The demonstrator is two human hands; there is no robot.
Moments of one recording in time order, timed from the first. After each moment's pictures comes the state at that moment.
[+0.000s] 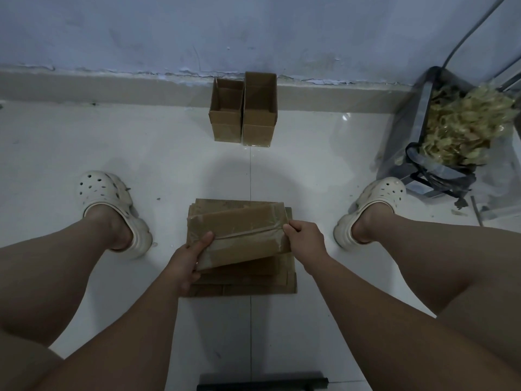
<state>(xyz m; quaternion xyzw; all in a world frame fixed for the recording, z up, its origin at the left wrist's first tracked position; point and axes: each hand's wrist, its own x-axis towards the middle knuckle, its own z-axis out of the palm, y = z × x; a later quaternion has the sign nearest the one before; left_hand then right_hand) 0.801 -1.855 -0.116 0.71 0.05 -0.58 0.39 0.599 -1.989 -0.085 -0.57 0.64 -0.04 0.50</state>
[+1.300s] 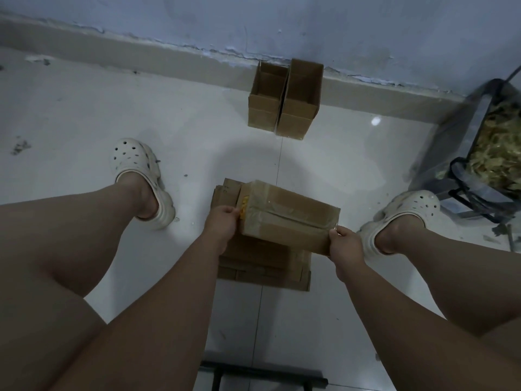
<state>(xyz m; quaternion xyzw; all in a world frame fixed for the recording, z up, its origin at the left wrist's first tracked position) 0.796 -1.892 -0.107 0.78 -0.03 -0.50 0.39 0.583 -1.993 -0.101 -0.45 0.73 -0.11 0.50</state>
